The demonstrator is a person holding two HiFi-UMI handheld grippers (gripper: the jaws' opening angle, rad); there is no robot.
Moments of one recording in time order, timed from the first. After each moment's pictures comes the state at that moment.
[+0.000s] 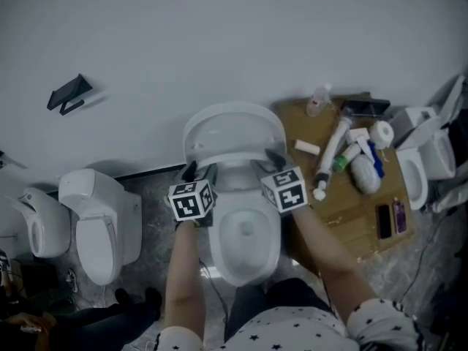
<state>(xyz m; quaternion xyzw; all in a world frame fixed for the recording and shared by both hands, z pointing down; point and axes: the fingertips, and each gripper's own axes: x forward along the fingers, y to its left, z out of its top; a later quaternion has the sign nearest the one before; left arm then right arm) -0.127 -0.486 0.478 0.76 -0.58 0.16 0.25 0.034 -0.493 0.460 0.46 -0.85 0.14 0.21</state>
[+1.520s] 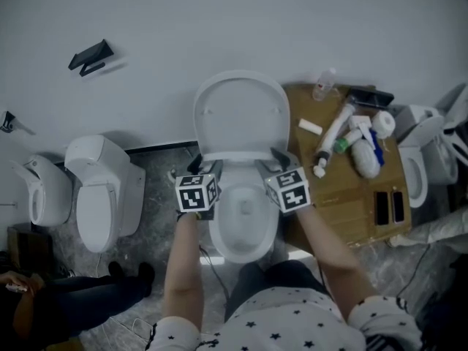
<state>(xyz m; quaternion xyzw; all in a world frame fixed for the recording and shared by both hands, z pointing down) -0.122 -0.378 0.486 0.75 -0.59 0.18 0.24 0.034 -0.384 0.467 0.42 -0.87 0.12 0.23</state>
